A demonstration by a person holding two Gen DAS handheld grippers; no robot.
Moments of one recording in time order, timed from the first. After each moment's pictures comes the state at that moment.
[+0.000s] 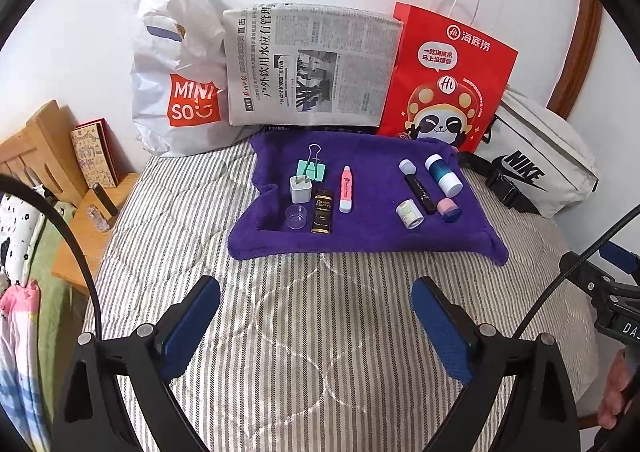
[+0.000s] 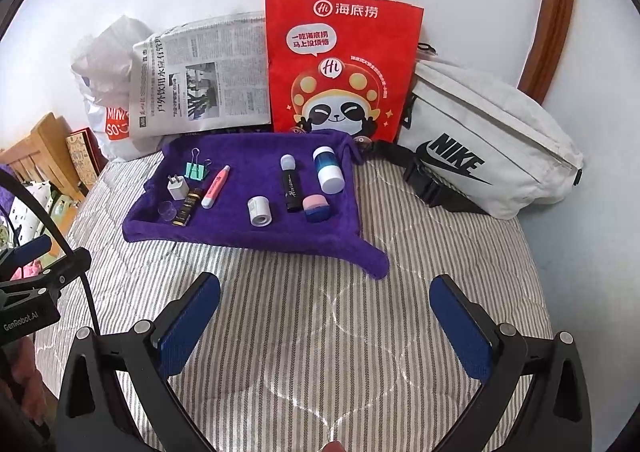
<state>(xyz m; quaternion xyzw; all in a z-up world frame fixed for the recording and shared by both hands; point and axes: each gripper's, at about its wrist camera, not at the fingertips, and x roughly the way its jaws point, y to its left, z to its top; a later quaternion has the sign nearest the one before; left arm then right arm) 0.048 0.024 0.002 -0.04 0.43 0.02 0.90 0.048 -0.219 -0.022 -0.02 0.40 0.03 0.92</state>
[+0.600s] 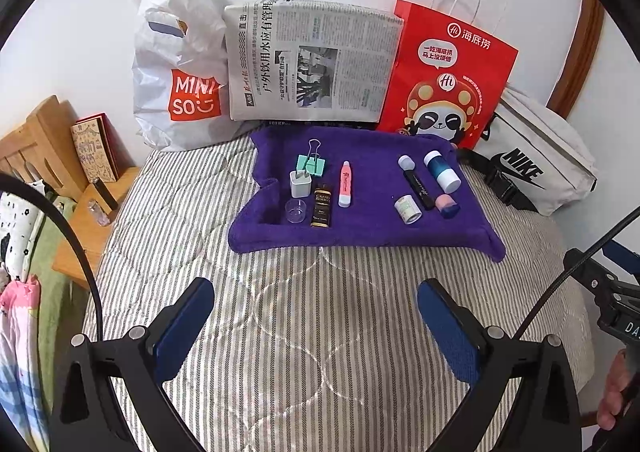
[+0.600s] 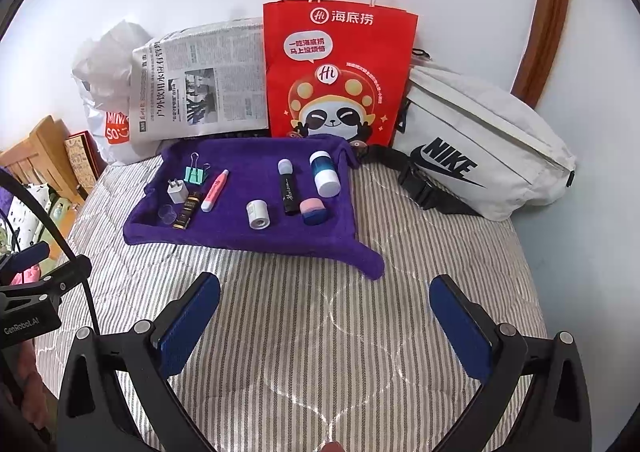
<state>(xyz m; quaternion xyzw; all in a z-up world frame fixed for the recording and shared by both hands) 0.045 0.025 0.005 -0.04 0.44 0.02 0.90 0.041 -0.219 -0.015 -0.03 0.40 0.02 0.92</state>
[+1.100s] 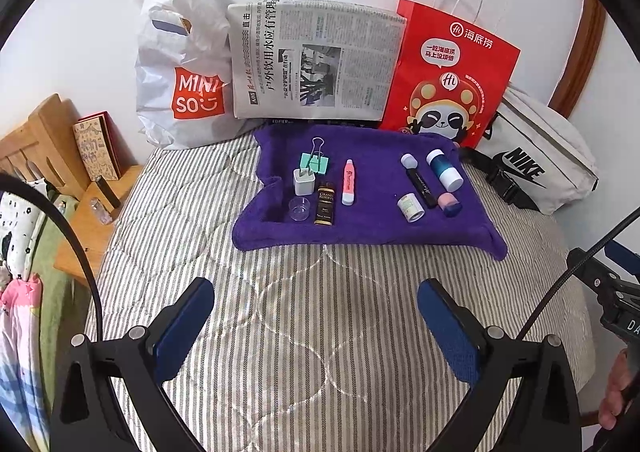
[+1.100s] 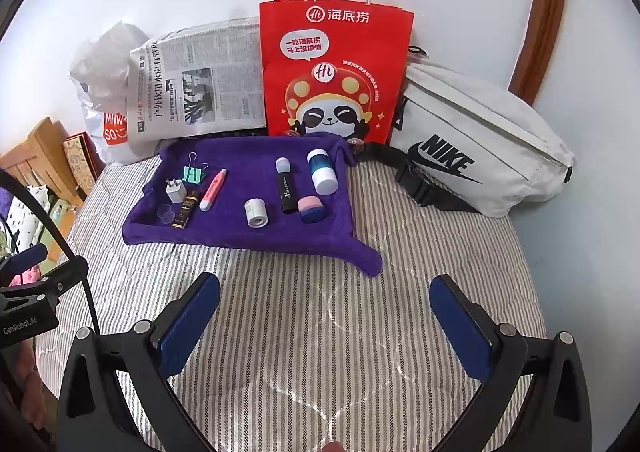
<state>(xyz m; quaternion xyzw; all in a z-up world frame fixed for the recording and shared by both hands) 0.044 0.028 0.005 -0.04 0.44 0.02 0.90 0.040 -0.221 -0.015 -0.02 0.40 0.02 0.92</state>
